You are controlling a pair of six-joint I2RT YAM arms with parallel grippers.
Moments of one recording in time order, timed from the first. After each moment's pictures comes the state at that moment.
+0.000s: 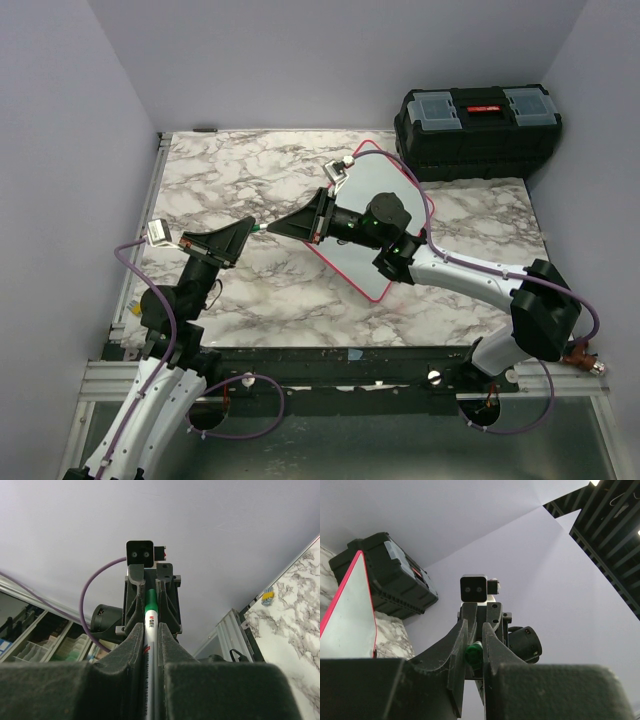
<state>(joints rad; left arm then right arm) -0.33 0.35 0.37 0.40 0.13 -1.31 0.91 1.53 1.04 0.72 -0.43 1.16</state>
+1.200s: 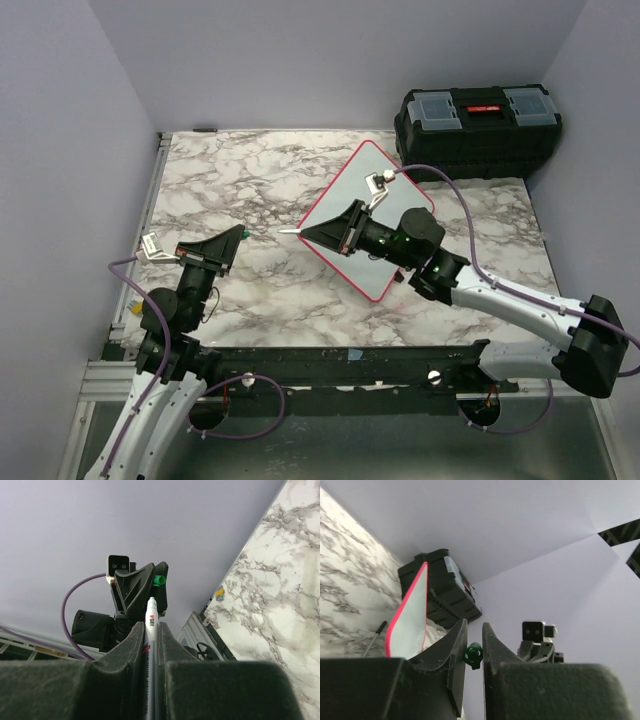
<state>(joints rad) -0.34 0.23 0.37 0.11 -0.06 -1.23 0.91 1.24 0.88 0.46 -0.22 1.06</state>
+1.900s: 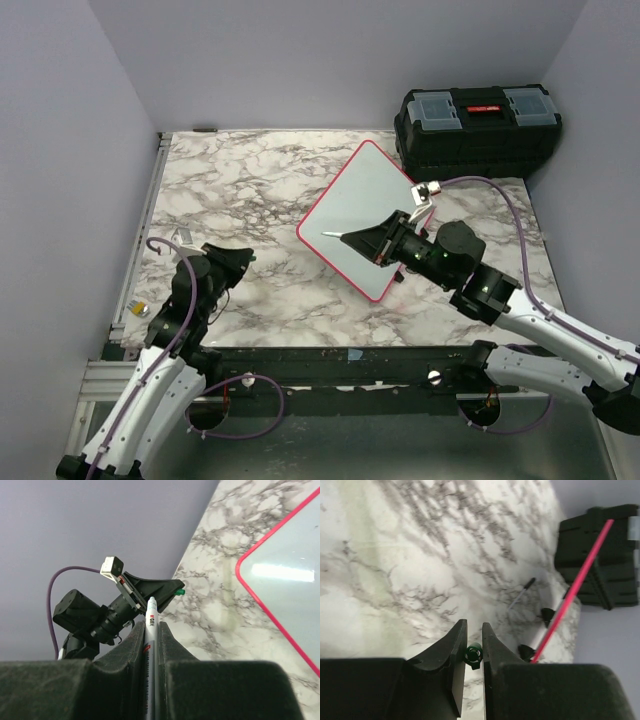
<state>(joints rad) -0.34 0.47 0.41 -0.30 -0.14 -1.08 0.91 0.90 0.82 0.02 0.04 0.88</state>
